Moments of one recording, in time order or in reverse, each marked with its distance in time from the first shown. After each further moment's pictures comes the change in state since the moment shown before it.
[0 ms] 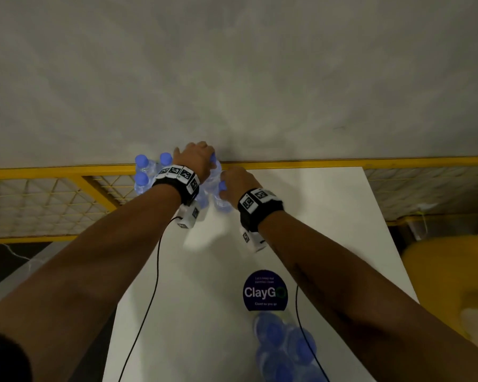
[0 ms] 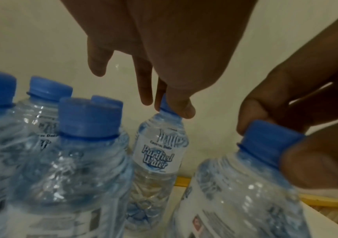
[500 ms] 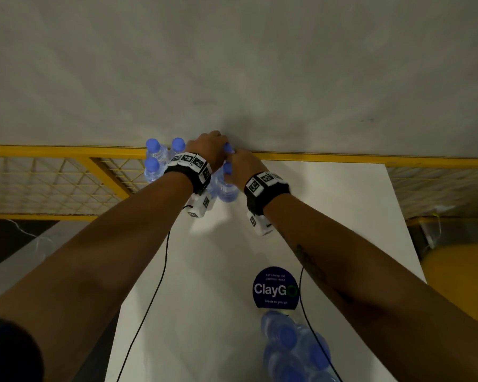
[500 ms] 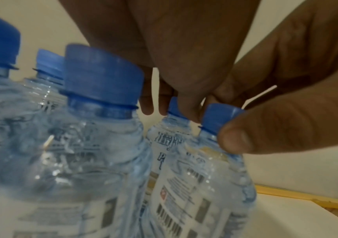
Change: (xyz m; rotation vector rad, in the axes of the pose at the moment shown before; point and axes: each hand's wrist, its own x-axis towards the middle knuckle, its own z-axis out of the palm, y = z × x) left_hand 0.016 -0.010 0.012 -0.064 -0.094 -0.018; right_hand 0.054 -0.009 0.021 -0.180 -0.049 -0.119
